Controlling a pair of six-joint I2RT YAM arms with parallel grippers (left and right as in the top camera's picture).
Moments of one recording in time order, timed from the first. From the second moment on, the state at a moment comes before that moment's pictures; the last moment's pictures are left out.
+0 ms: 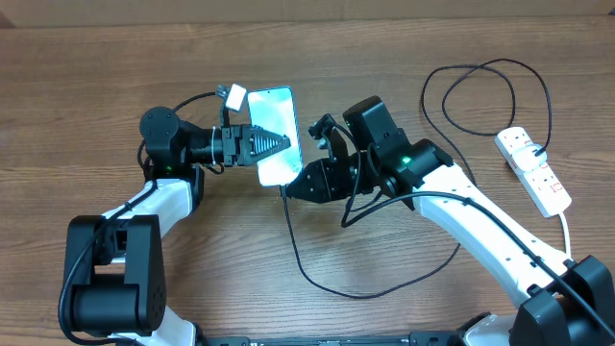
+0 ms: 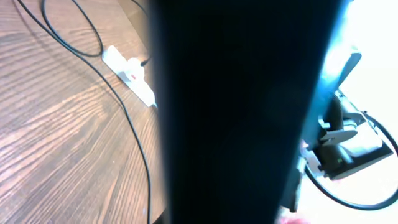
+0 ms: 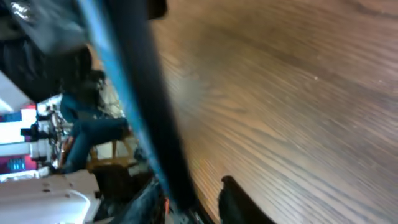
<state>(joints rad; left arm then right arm) -0.03 1.75 0.80 1.07 1.54 -1.19 0.56 1.58 1.20 -0.63 -0.77 0.42</state>
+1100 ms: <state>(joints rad) -0.03 1.75 0.79 1.07 1.48 -1.16 0.68 1.57 1.20 -0.57 -0.54 0.59</state>
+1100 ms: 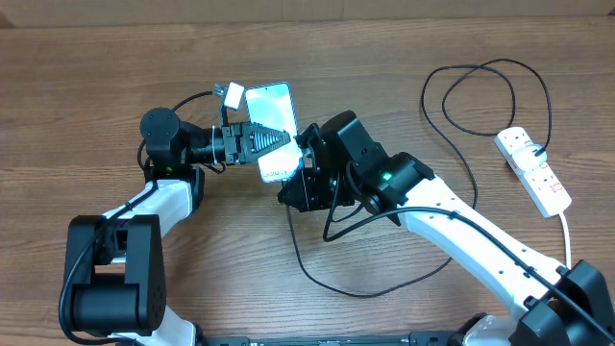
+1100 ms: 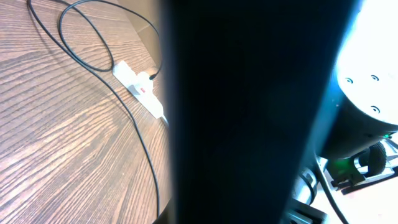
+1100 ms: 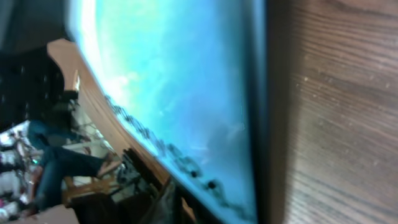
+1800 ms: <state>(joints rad) -0.03 1.75 0.79 1.04 1.50 -1.16 0.69 1.57 1.20 -0.57 -0.53 0.54</state>
